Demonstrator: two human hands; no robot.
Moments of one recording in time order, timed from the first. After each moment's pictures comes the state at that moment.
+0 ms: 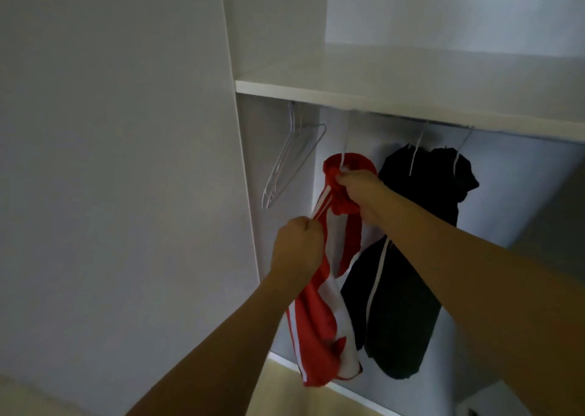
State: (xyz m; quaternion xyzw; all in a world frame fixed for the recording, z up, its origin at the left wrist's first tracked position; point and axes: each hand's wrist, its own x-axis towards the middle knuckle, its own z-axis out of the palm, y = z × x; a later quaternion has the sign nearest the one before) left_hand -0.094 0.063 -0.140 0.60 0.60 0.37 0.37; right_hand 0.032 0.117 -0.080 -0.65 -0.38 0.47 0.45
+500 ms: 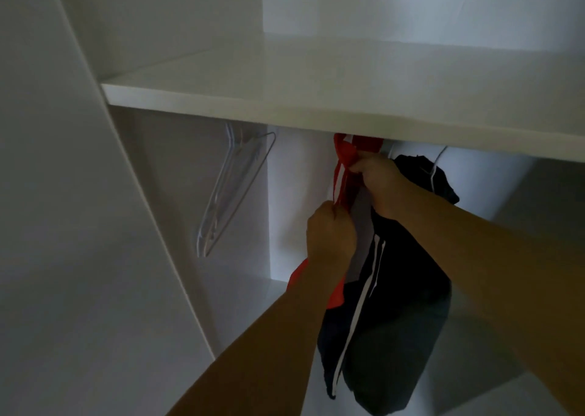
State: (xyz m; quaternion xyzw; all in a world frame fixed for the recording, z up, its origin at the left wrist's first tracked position) left_hand 0.061 0.206 -0.175 0.58 0.49 0.46 0.46; right_hand 0.150 0.237 -0.086 -0.71 -0.38 0.36 0.46
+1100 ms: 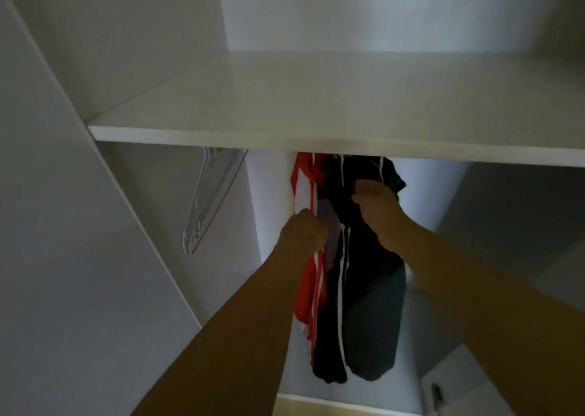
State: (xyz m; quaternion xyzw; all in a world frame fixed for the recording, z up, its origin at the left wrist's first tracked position) left_hand 0.058 0.173 -0.140 0.76 0.53 0.14 0.36; right_hand 0.183 0.116 -0.098 -0.70 -0.36 0.33 0.52
